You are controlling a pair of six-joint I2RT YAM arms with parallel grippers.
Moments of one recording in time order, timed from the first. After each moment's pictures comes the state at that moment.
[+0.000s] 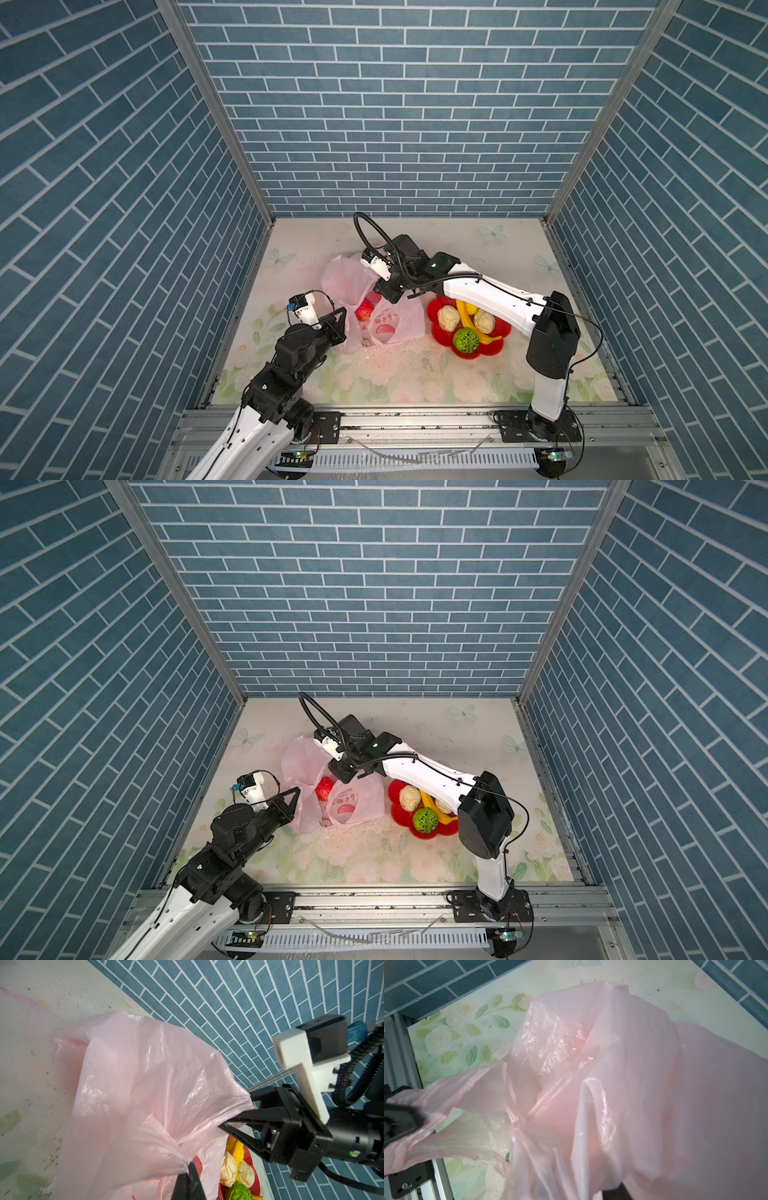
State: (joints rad) left arm -0.53 0.38 0.37 -0.29 -0.10 -0.89; right arm 0.97 1.89 1.70 -0.65 -0.13 -0.09
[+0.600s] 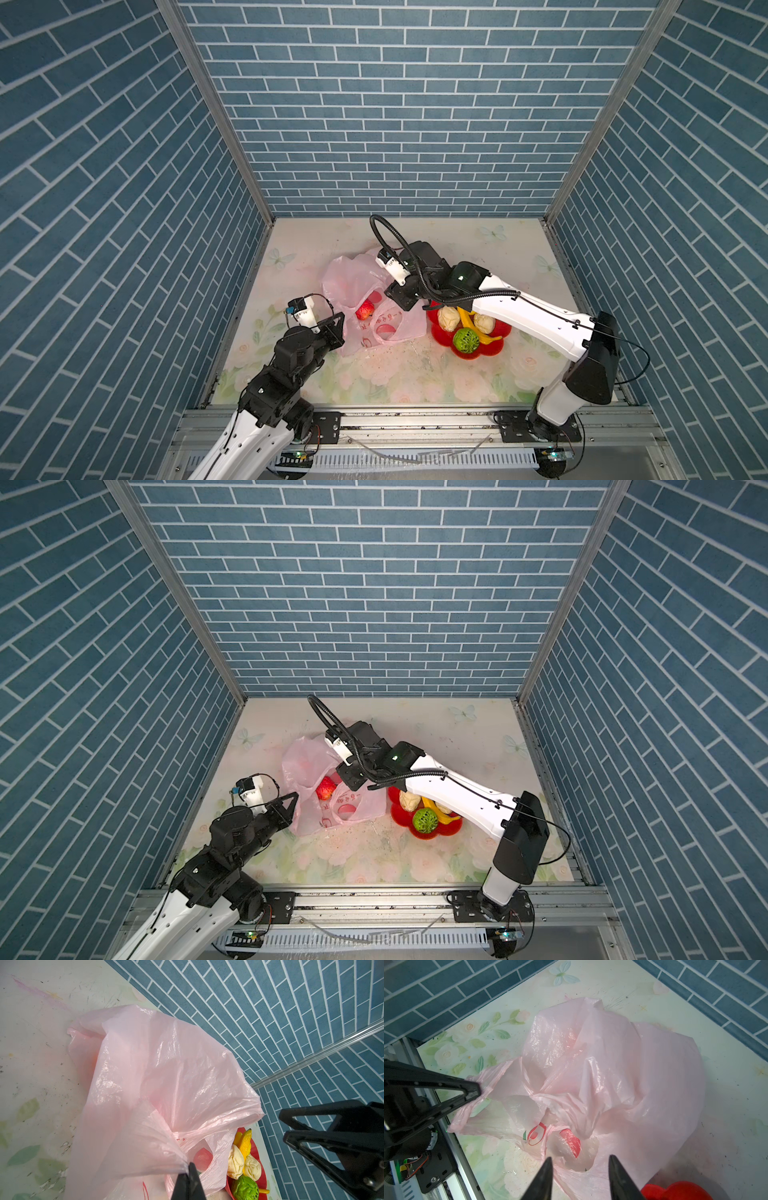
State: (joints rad) left arm -0.53 0.35 0.38 -0.37 -0.10 -0.88; right arm 1.04 1.65 1.55 -0.66 0.00 0.08
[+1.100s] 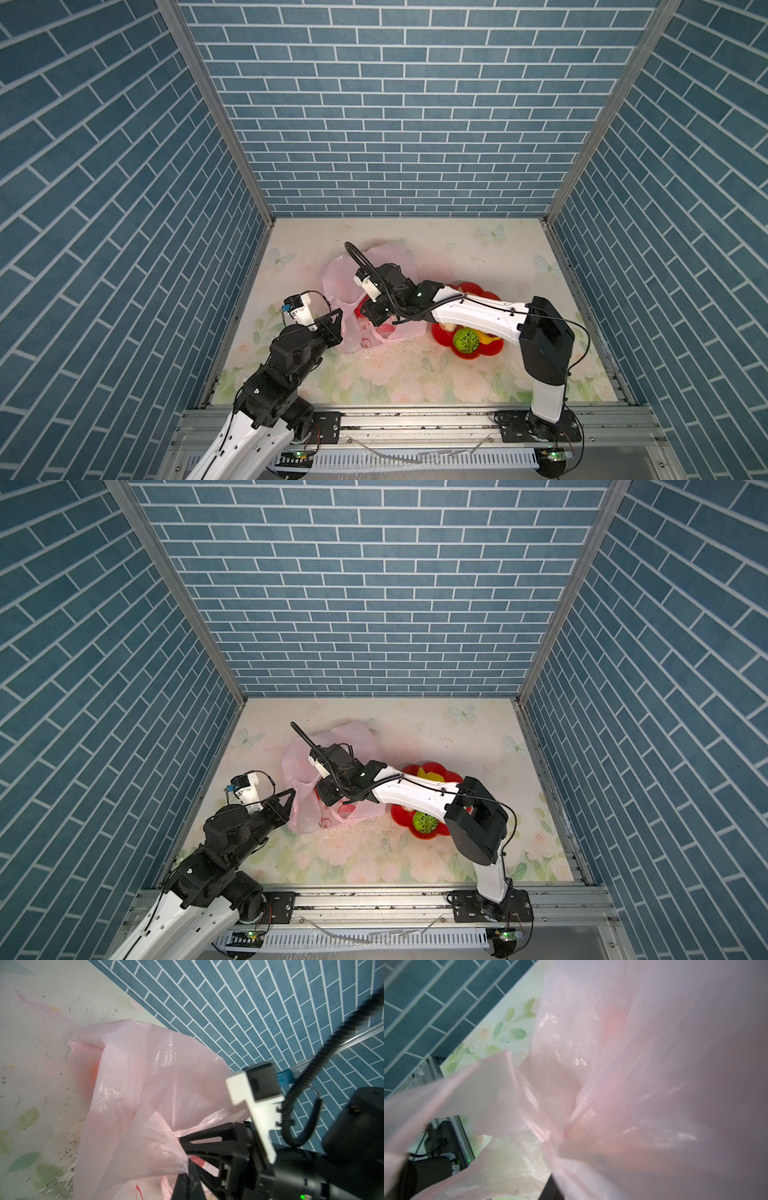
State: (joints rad) left arm -0.53 0.35 0.43 -0.40 -0.12 -0.88; right arm 1.09 1.94 1.51 -0.39 -0.12 0.29
